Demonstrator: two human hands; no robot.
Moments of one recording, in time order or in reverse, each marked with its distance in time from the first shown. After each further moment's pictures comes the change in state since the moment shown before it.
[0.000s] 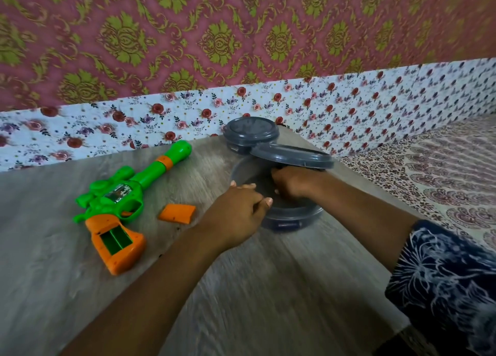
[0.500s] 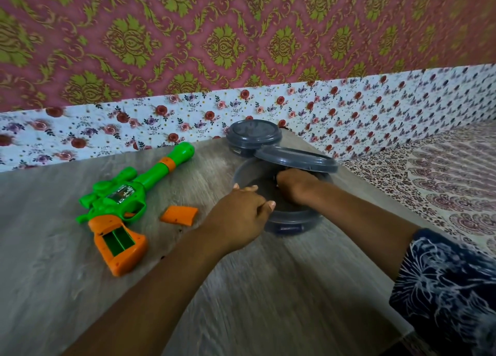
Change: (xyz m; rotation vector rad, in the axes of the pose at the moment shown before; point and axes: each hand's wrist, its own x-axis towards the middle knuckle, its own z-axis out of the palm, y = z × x) left_hand 0.001 0.000 0.000 0.016 0.028 0.030; right_hand -0.001 -0.007 0.000 0.048 0.037 0.082
